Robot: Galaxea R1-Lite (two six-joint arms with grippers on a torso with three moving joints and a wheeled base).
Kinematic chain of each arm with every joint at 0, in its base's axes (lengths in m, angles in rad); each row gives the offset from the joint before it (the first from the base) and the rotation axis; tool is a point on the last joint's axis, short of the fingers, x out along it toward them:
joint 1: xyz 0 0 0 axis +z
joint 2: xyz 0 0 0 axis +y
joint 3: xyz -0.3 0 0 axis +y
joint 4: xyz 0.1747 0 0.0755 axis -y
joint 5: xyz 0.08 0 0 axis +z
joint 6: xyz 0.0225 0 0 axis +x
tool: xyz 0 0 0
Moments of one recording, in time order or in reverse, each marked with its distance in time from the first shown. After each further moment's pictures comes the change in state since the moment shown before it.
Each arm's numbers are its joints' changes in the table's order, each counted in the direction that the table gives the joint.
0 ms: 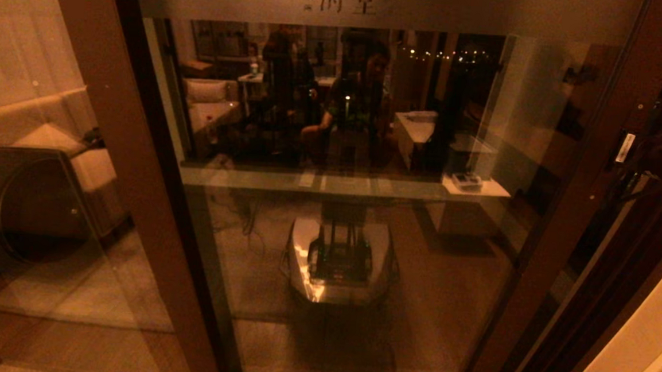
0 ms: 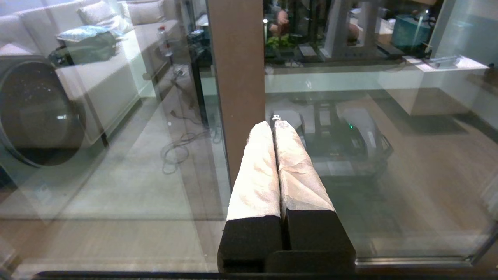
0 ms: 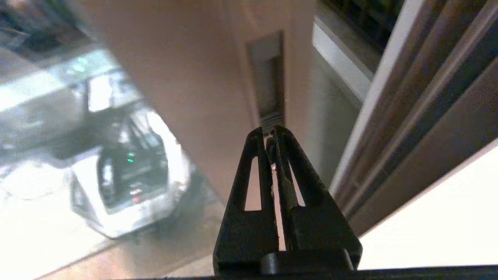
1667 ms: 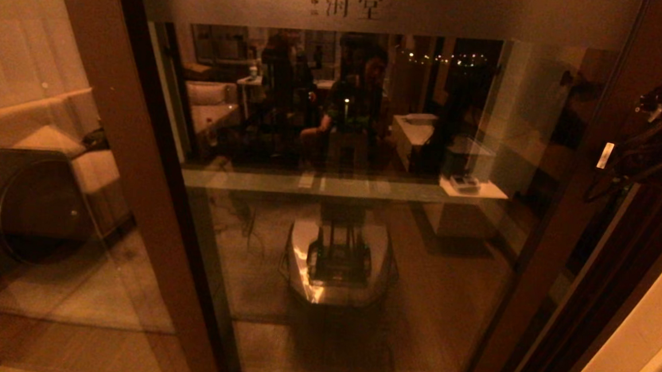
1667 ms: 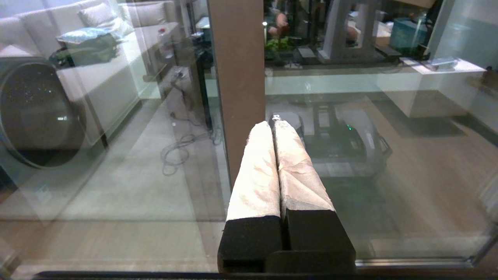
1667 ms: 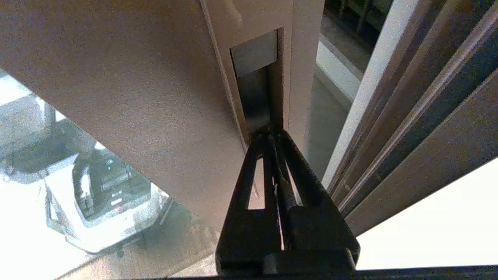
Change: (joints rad) left arm 0.000 0.000 0.000 0.000 0.001 0.000; right arm -0.019 0.149 -0.100 0.023 -0.068 0.001
